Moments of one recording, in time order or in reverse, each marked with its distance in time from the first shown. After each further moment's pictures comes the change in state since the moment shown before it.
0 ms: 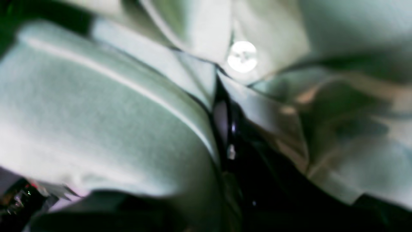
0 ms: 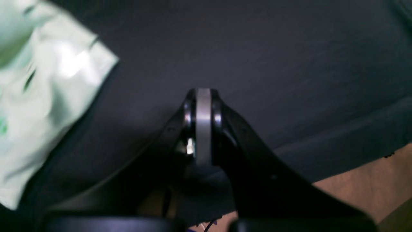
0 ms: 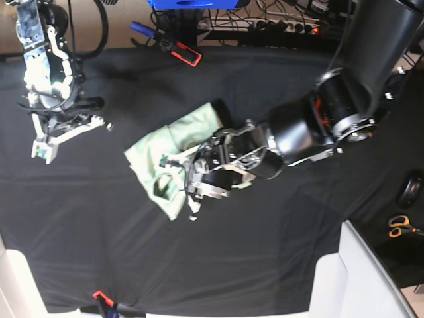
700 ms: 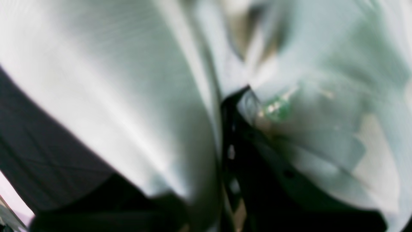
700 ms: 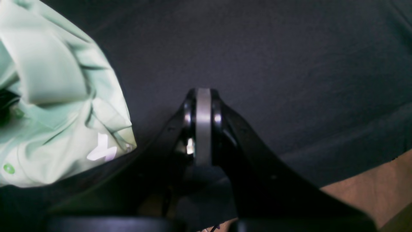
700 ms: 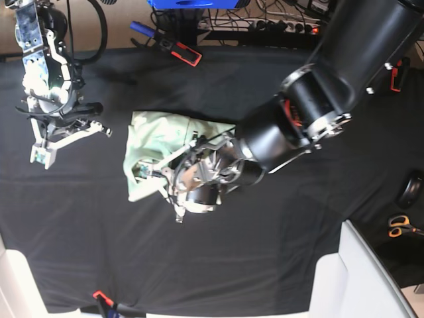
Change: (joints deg) left arm 0.4 10.2 -12.6 -14.5 1.4 -8.3 -6.7; right arm 1.2 -0.2 0.1 0.0 0.0 0.0 -0.2
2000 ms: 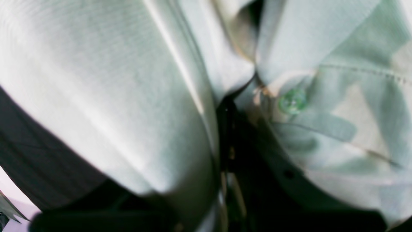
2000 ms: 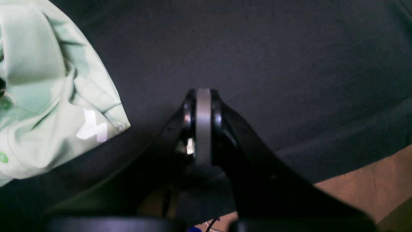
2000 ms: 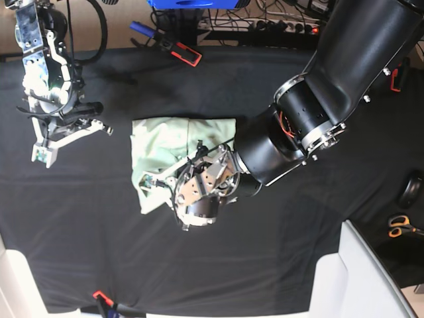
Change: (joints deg) left arm -3.1 1.2 -0.3 -4.1 -0.9 -0.7 3.5; right arm 0.2 0.0 0.0 0.0 0.0 0.0 -2.2
